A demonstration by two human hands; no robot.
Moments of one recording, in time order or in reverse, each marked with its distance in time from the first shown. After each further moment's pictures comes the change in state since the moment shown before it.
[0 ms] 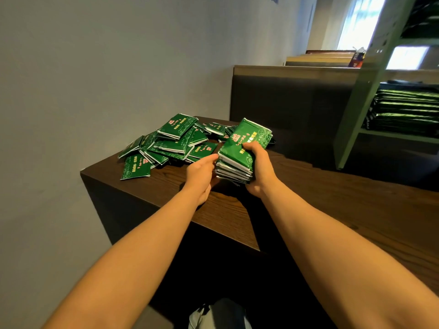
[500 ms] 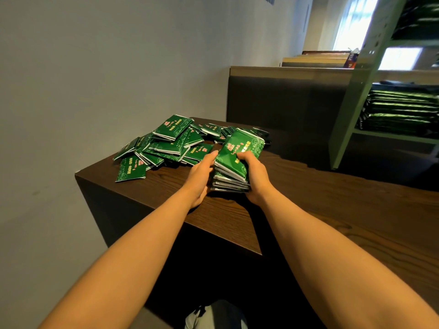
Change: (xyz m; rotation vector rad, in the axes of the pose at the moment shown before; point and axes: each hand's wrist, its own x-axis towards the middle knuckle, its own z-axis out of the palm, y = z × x) left_hand -0.012 0.004 0.004 0.104 -0.258 -0.004; right_hand -0.007 0.009 -0.010 -0.194 0.066 -0.053
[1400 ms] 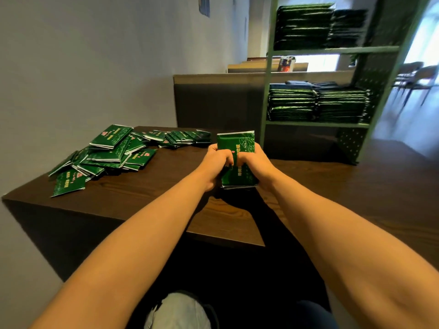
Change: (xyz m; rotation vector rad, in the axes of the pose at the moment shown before) left_hand -0.035 0.010 0.172 0.152 -0.201 -0.035; right_hand -0.084 -0.076 -0.141 -0.401 0.041 -0.287
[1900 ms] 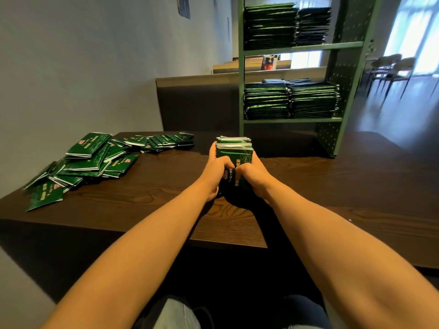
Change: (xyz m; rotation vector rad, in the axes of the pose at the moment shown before) left_hand -0.010 -0.016 0.051 -0.132 -0.137 0.082; right_hand -0.019 0.022 -0.042 -0.012 0.037 0.060
